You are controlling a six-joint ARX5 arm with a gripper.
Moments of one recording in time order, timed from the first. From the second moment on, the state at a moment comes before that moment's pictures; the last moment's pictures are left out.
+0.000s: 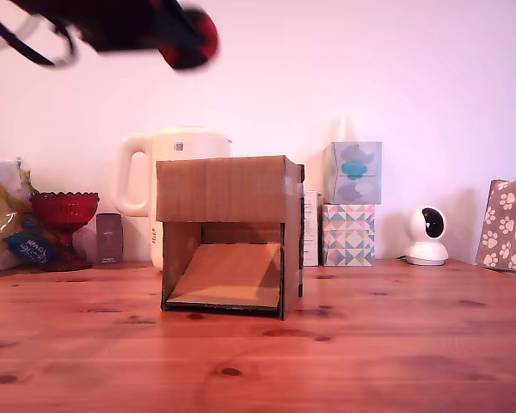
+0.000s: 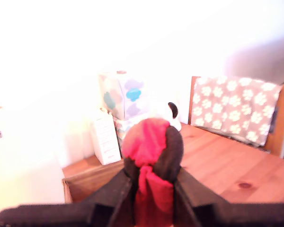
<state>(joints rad) -0.61 1.27 0.73 0.49 0.02 0.06</state>
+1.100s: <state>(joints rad) -0.52 1.71 1.38 -0.22 0.17 0.06</state>
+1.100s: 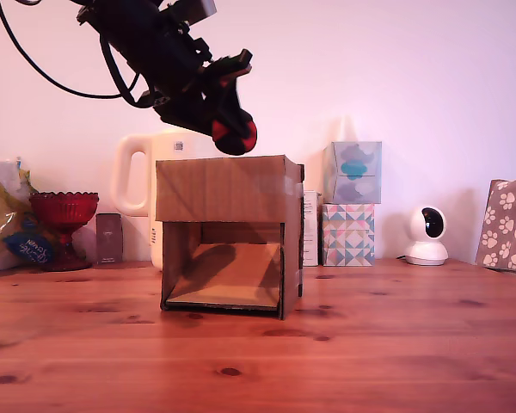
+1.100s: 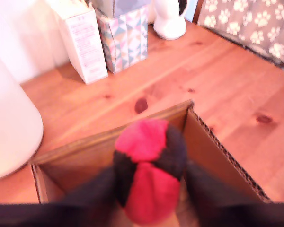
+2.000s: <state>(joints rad) -0.52 1.24 0.83 -0.08 0.25 0.06</state>
